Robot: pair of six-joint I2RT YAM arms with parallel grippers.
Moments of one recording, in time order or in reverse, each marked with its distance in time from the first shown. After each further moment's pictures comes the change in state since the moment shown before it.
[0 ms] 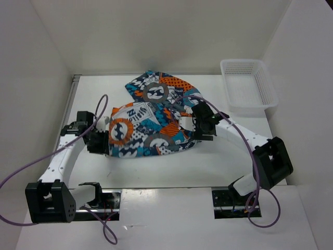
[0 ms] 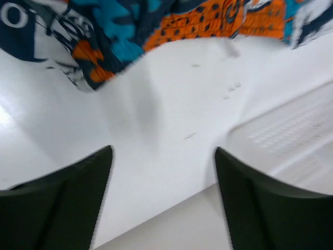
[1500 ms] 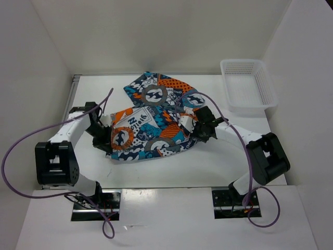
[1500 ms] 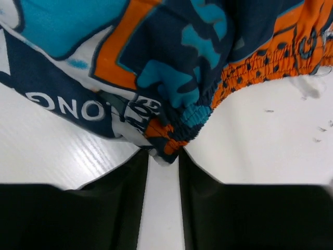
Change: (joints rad) left arm -0.011 0.364 0.158 -0.179 0.119 -0.001; right arm -0.052 0.050 -0.137 0.155 -0.288 0.297
